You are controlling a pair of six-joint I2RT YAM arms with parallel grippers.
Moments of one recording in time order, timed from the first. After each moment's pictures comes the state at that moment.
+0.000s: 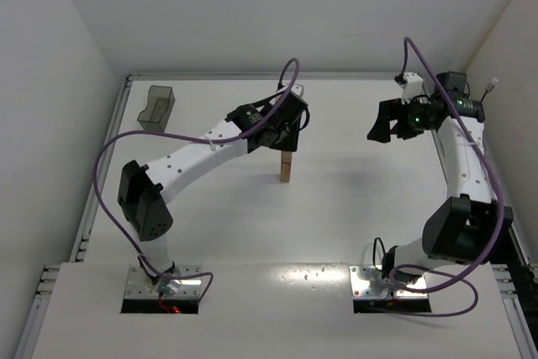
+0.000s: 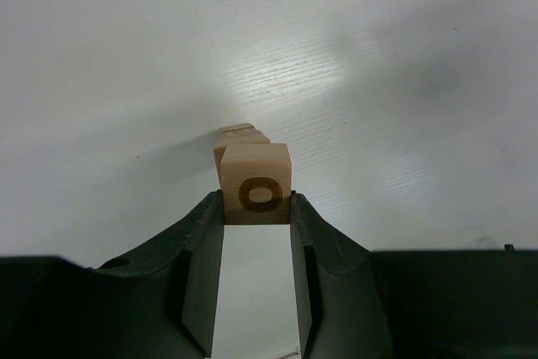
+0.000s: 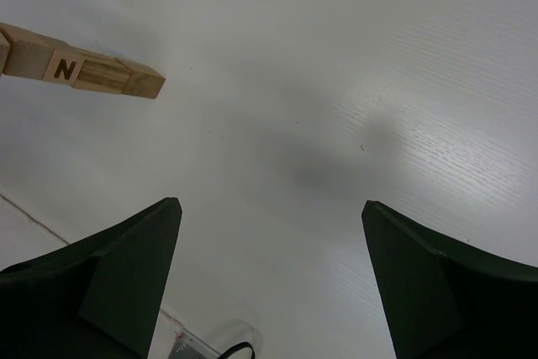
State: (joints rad) left arm -0.86 1.78 1.76 -0.83 -0.29 -0.55; right arm -0.25 1.47 1.38 -0.93 -0.63 -0.38
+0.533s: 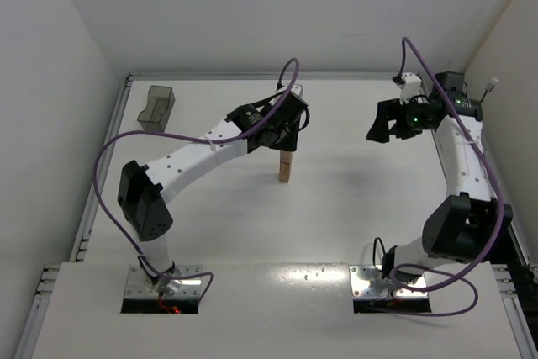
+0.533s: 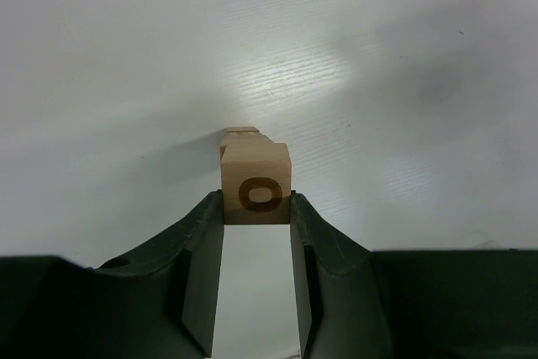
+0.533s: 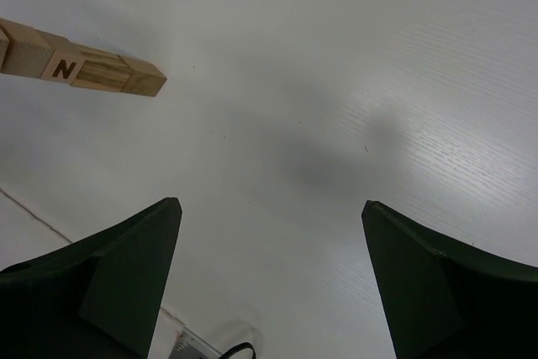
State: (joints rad) left arm -0.86 1.78 1.76 -0.83 -0.30 -0.56; right arm -0.23 1.48 1.39 -0.93 -0.63 -0.38
